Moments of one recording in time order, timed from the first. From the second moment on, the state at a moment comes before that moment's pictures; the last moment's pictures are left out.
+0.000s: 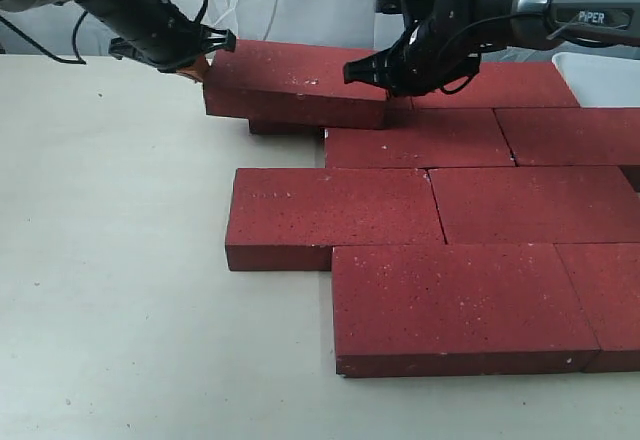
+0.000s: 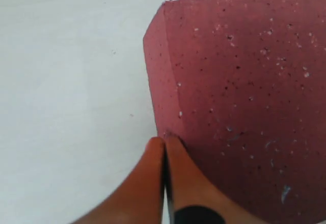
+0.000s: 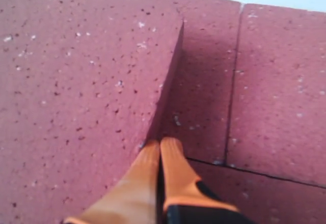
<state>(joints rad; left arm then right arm) -0.18 2.28 -1.89 -0.42 0.76 0.22 0.35 2.23 -1.70 0.05 0.49 0.11</state>
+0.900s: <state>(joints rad) 0.04 2.00 -1.32 -0.31 0.59 0.28 0.63 2.25 -1.76 0.08 0.52 0.11</state>
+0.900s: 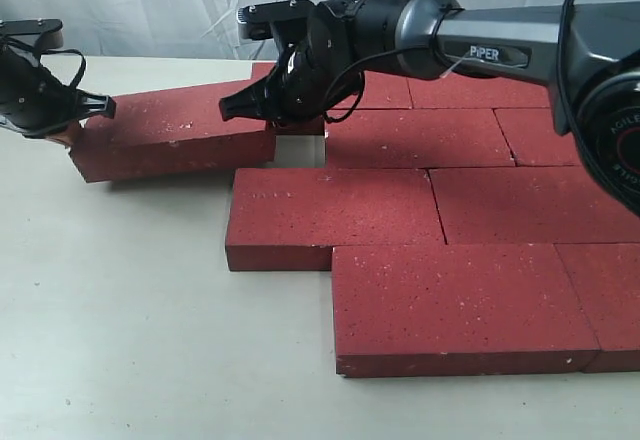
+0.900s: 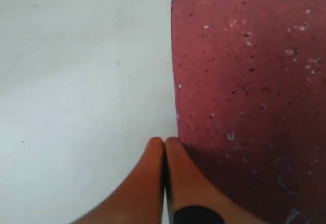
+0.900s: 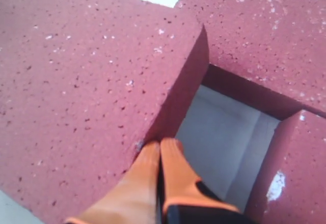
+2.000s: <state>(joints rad) 0.07 1.99 -1.31 -0.35 0.52 0.30 0.63 2.28 -1.77 0.06 0.56 0.15</state>
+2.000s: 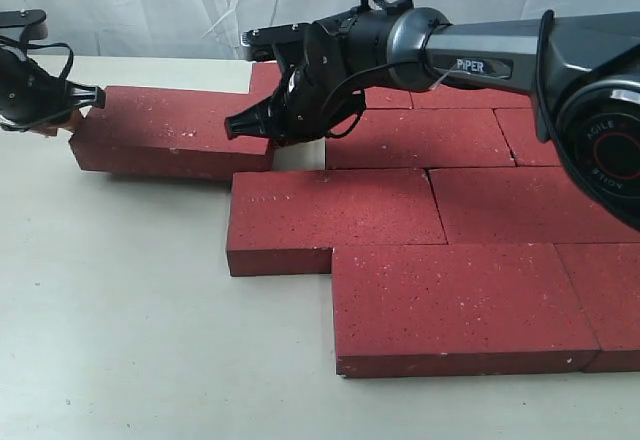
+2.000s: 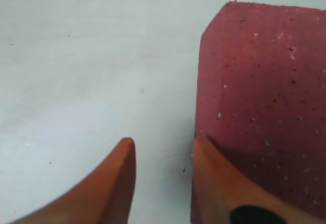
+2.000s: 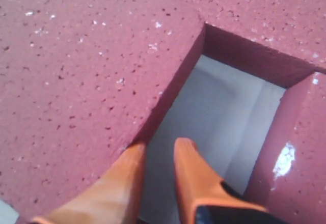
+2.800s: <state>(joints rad) 0.14 1.96 -1.31 -0.40 0.62 0.29 0.61 2.21 -1.78 0.08 0.59 0.16</state>
